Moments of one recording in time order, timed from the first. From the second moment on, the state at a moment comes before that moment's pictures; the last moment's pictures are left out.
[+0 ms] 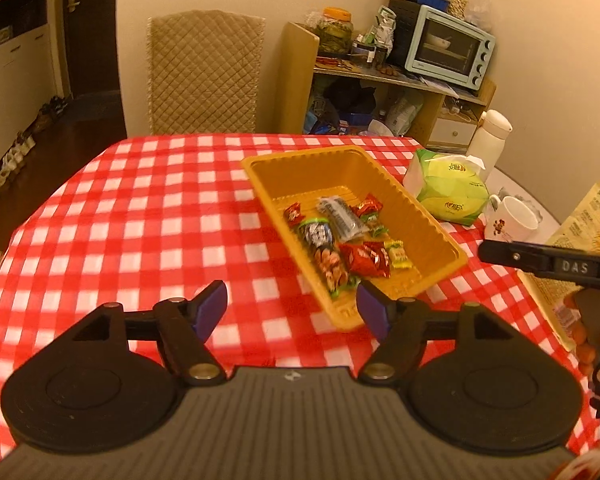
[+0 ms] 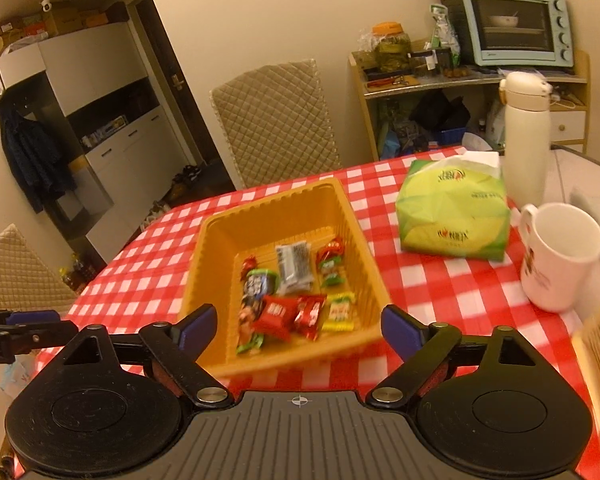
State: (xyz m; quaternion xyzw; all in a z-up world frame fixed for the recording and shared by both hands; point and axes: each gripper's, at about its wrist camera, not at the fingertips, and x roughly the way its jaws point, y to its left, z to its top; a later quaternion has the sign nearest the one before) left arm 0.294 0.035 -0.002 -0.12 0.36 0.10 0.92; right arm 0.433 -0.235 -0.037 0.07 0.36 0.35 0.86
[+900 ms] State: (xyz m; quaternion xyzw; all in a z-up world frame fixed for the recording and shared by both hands) left arm 0.073 0.040 -0.014 -0.11 0.41 0.10 0.90; right arm 0.209 -0.255 -0.032 0.05 0.40 0.32 0.86
